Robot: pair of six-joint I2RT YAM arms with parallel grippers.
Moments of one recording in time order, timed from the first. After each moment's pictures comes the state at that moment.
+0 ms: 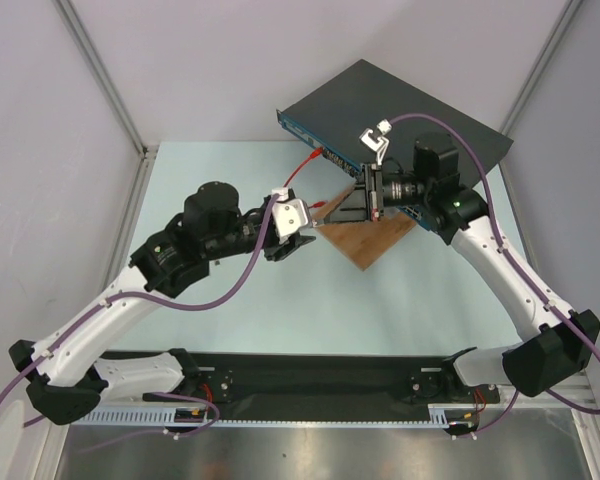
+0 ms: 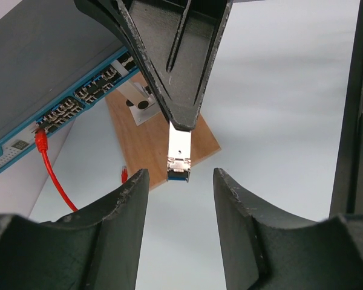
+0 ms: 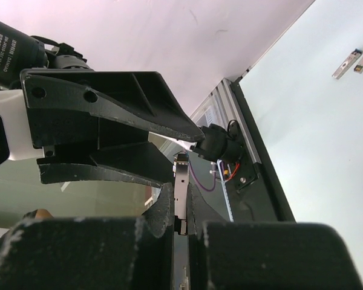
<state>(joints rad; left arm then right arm) -0.86 1.10 1.34 -0.51 0.29 0.45 0.44 1.34 1.37 -0.27 -1.12 0.72</state>
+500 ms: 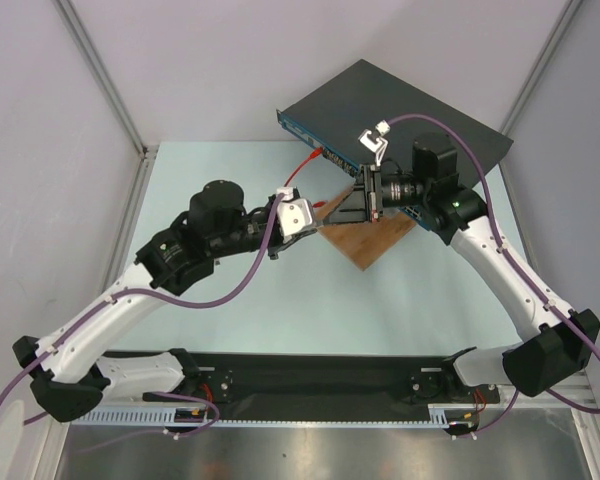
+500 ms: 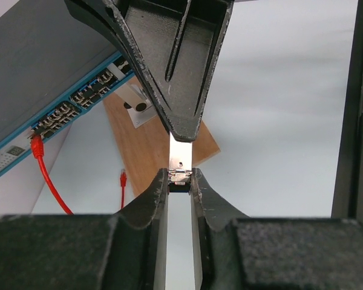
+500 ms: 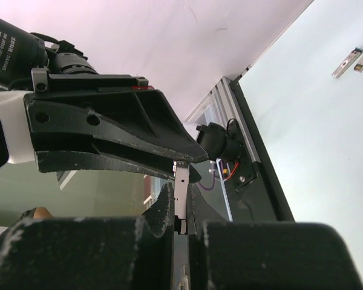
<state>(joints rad) -0.86 1.12 1.34 -0.50 0.30 0.45 0.45 1.34 1.37 -0.28 -1.11 0.71</state>
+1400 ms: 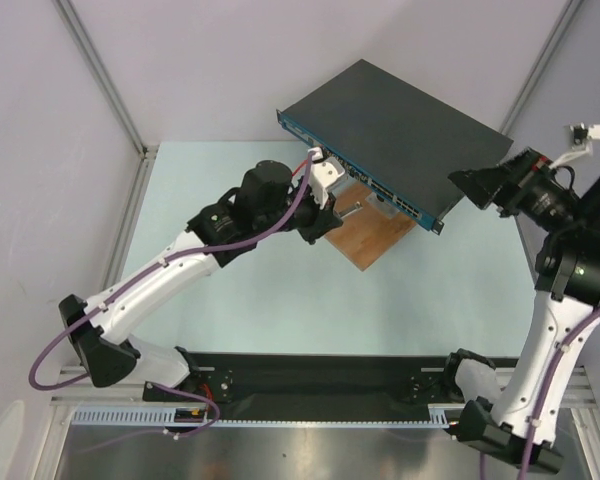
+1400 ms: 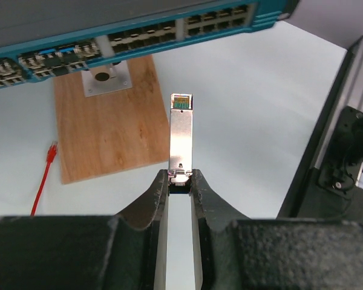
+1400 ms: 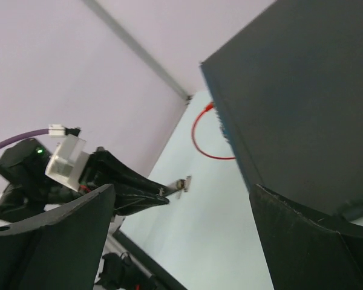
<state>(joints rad) -0.86 1.38 1.47 -0.47 0.23 0.05 -0.37 0.97 1.46 -0.52 -1.05 0.63</state>
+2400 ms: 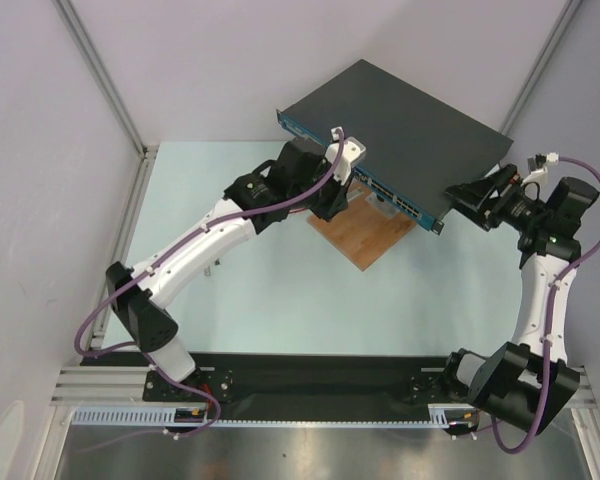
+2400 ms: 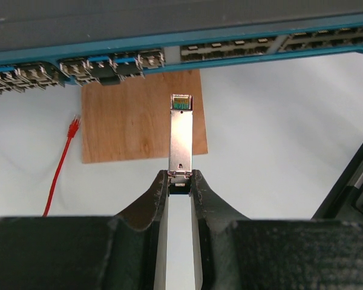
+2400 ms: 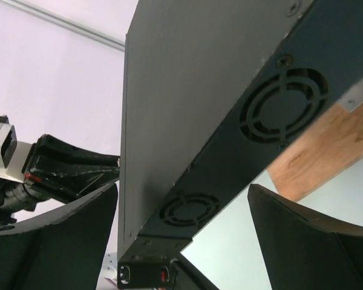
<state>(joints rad) -0.83 1.65 1.75 -0.64 0.10 0.01 -0.47 1.13 1.04 -0.28 -1.13 0.68</state>
